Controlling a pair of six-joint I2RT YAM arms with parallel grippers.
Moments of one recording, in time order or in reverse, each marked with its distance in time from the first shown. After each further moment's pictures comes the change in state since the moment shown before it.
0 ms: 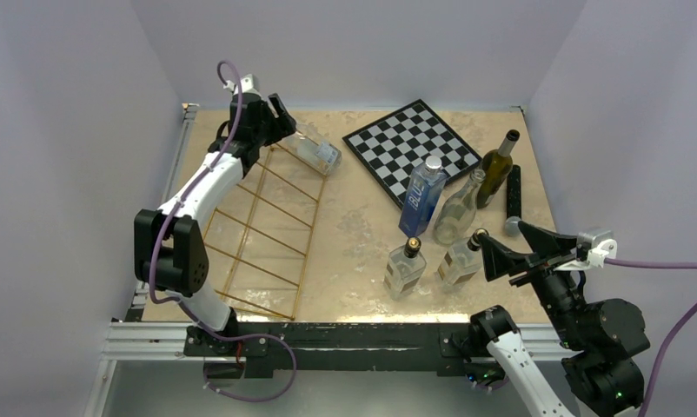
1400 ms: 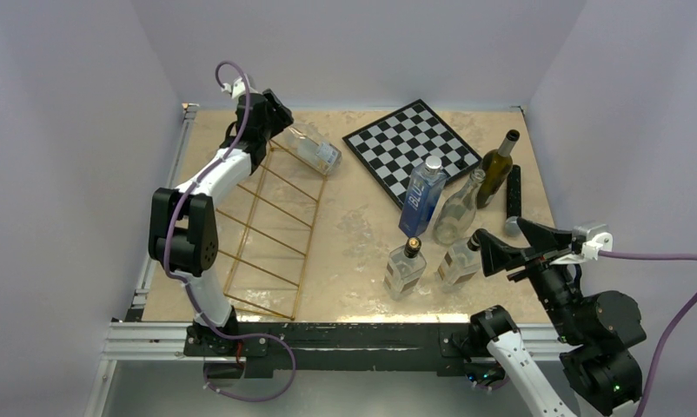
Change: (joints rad) left arm 0.016 0.162 0.019 0.246 -0.121 -0.101; right arm 0.000 0.029 0.000 0.009 0.008 -0.018
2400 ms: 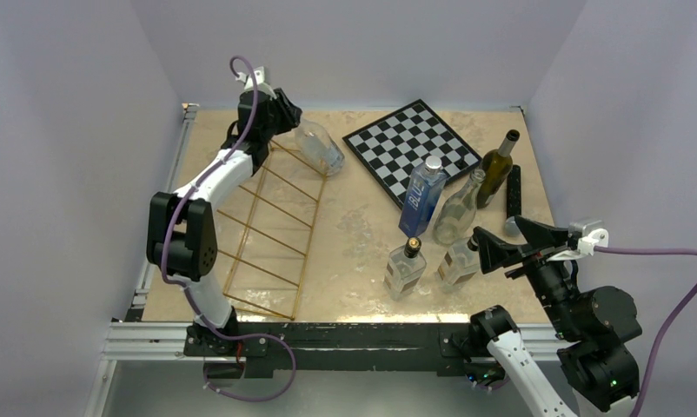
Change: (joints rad) left arm -0.028 -0.037 -0.003 0.054 0.181 0.159; right arm 0.000 0.012 -0.013 0.015 0.000 0.000
